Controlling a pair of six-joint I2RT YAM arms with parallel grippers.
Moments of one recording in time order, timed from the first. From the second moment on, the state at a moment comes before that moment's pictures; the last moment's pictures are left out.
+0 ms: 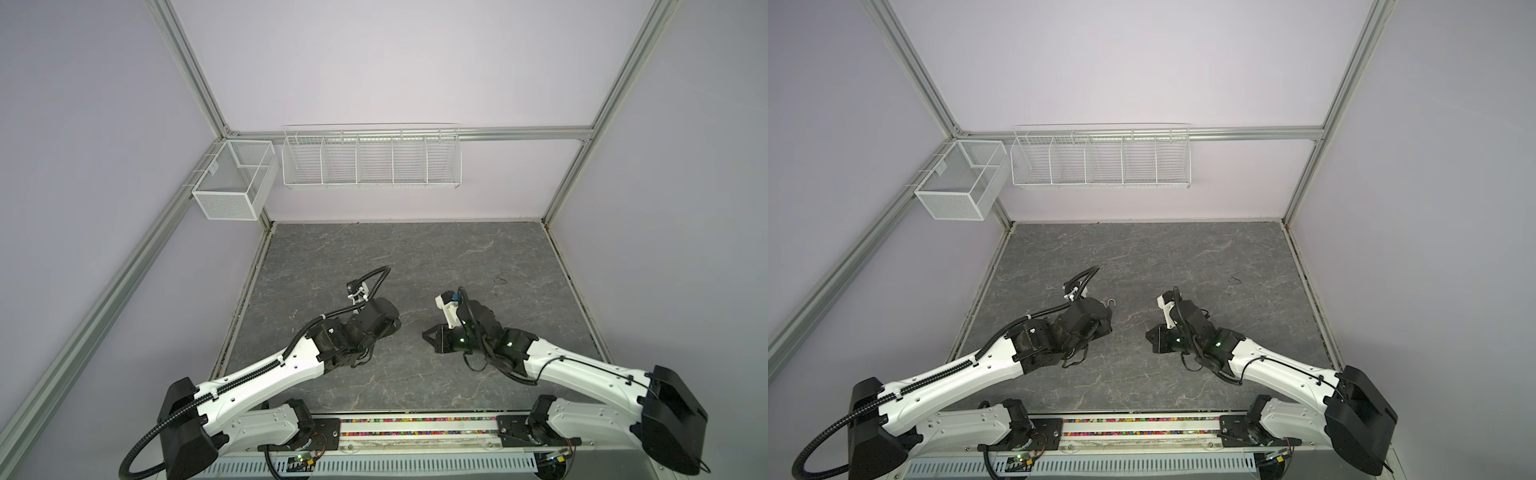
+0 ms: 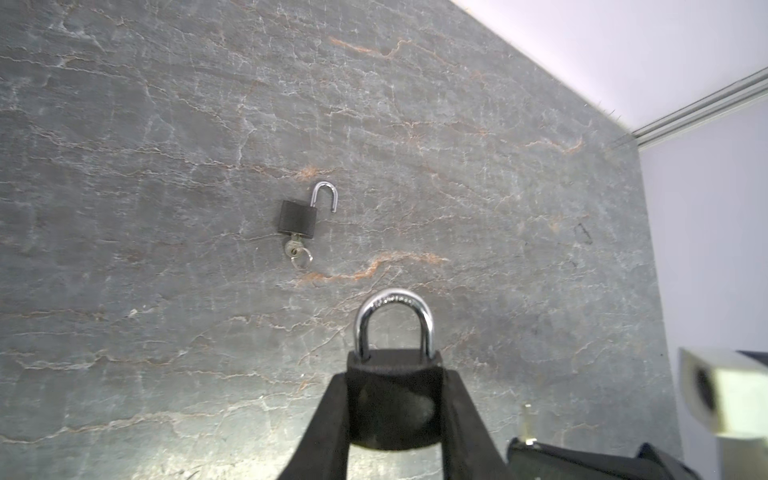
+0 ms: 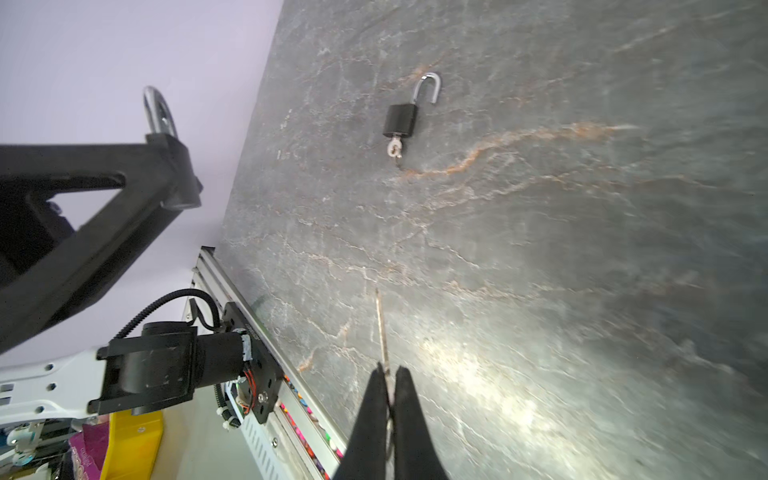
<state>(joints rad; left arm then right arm) -1.02 1.13 0.92 -0.61 -0.45 -1.12 0.90 1.19 0.63 -0.06 -0.20 0.80</state>
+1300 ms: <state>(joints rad) -1.00 1.23 0.99 -0.60 -0.45 -1.13 1.08 1.41 0.69 0.35 0.01 0.78</state>
